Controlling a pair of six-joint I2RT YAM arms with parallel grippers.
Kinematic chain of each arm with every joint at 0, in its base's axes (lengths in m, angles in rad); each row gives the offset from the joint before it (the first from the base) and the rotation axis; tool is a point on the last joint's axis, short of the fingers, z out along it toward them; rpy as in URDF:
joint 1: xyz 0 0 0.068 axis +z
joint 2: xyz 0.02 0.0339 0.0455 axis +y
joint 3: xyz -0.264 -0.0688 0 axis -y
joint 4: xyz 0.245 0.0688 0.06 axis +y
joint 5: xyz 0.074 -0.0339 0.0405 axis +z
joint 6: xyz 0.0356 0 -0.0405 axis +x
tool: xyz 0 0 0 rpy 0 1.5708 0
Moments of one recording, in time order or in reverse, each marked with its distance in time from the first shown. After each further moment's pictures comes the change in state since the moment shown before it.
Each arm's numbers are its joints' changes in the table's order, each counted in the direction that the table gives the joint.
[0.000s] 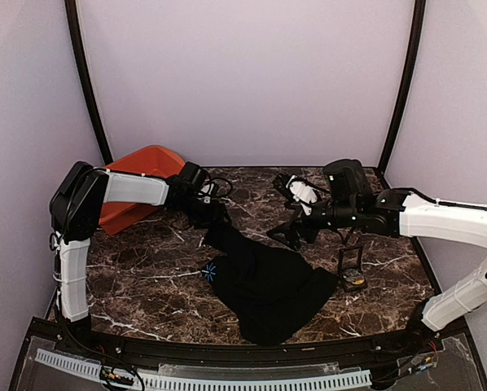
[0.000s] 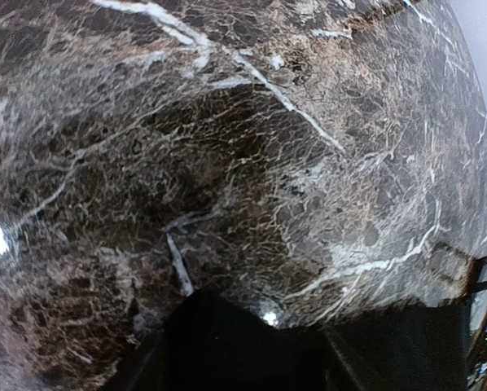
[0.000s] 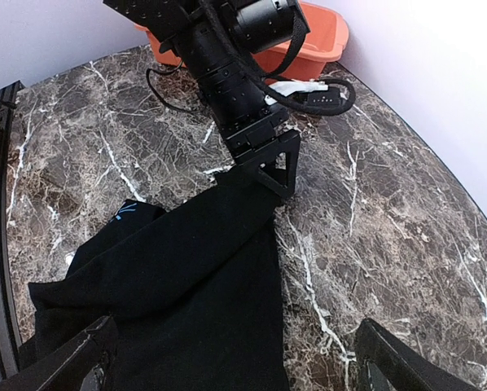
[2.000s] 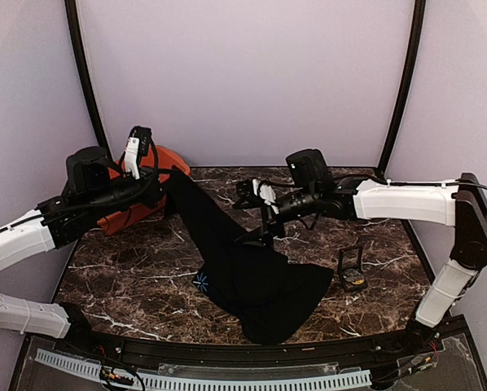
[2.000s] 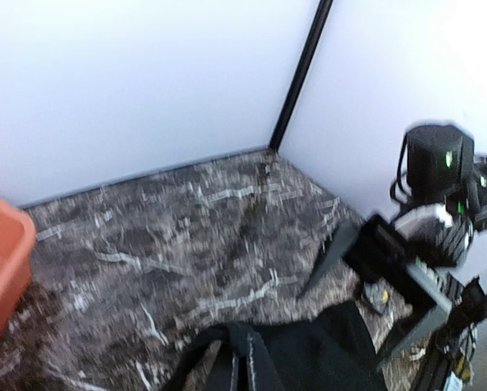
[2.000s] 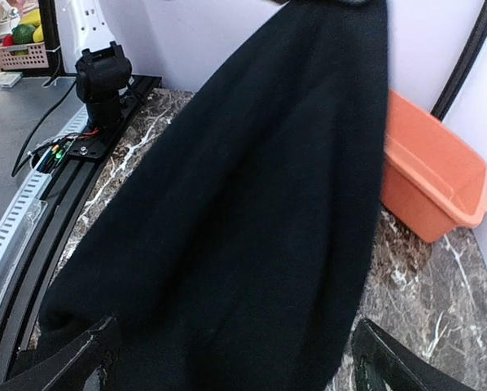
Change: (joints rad) left arm -0.112 -1.090 -0.668 -0.322 0.177 0.213; right arm -0.005 0.345 0.251 -0.103 0.513 -0.328
